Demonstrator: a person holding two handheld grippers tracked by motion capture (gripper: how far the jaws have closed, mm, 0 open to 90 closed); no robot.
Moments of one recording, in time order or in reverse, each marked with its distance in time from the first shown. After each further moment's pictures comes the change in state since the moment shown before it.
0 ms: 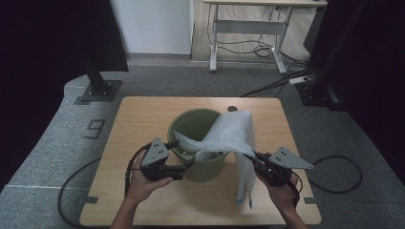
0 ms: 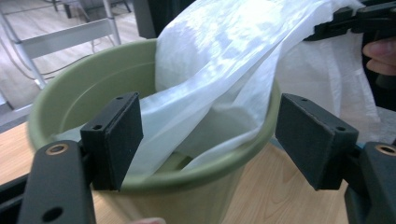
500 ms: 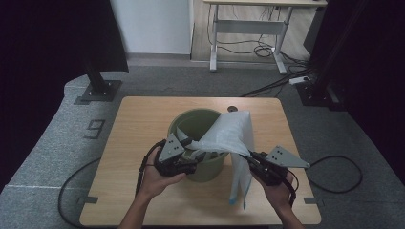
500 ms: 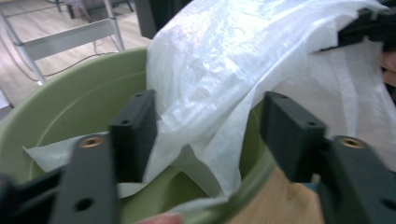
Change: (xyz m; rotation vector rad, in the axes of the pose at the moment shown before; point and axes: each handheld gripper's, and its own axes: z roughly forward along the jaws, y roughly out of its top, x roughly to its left) left arm -0.011 0.012 0.029 0.009 0.038 0.005; right arm 0.007 0.005 0.007 -0.023 0.042 0.016
